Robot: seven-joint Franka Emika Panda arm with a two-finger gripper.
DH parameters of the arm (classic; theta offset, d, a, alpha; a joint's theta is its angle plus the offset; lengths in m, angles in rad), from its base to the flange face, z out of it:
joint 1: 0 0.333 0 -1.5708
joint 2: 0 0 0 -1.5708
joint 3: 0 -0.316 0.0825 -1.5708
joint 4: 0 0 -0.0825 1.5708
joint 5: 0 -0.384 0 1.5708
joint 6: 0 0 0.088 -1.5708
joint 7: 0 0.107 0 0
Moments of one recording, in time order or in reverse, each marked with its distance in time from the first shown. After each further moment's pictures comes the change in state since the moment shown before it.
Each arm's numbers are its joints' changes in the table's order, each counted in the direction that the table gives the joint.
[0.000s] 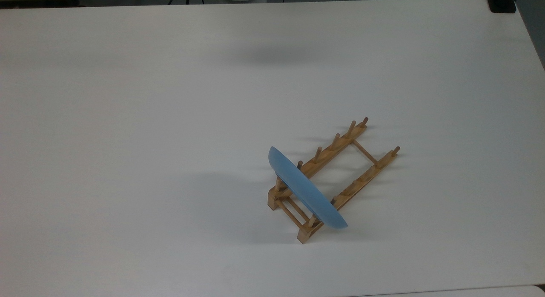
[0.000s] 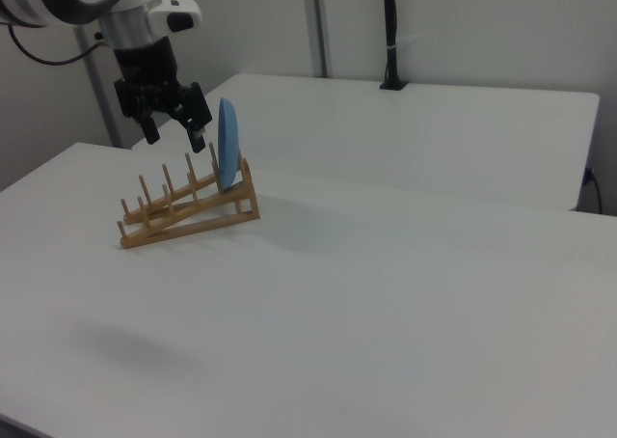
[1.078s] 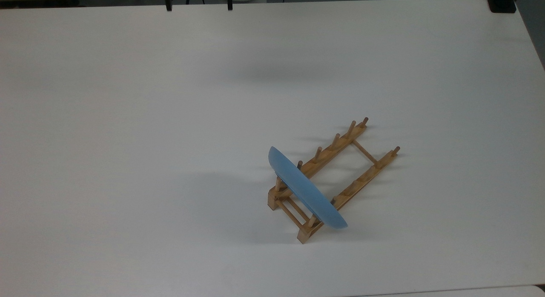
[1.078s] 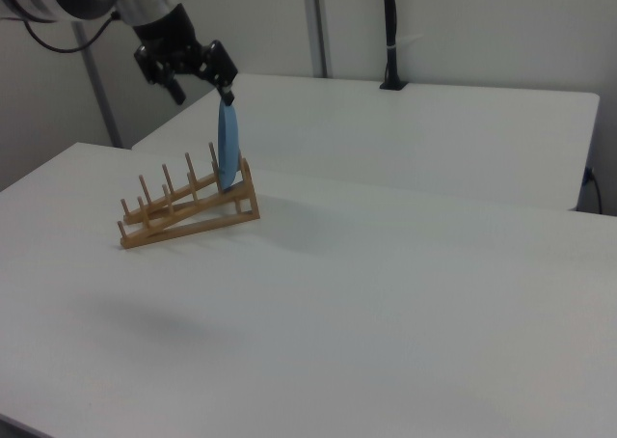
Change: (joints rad) arm -0.005 0.048 -0.003 0.060 0.010 -0.251 -0.121
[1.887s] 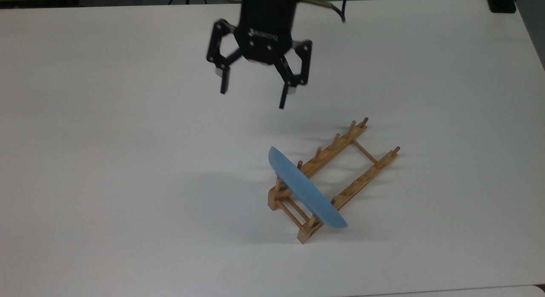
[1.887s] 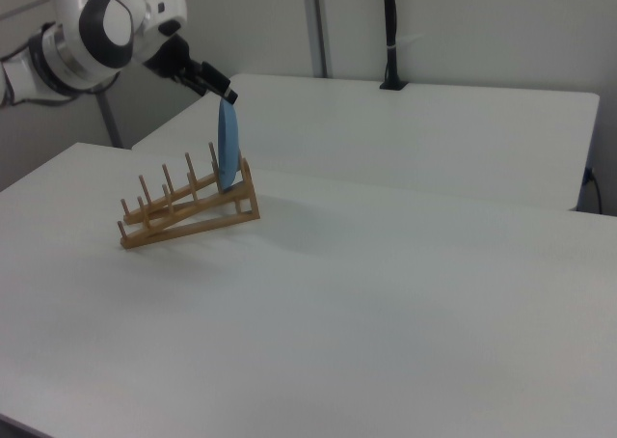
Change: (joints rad) arm 0.170 0.225 -0.016 0.001 0.412 -0.465 0.736
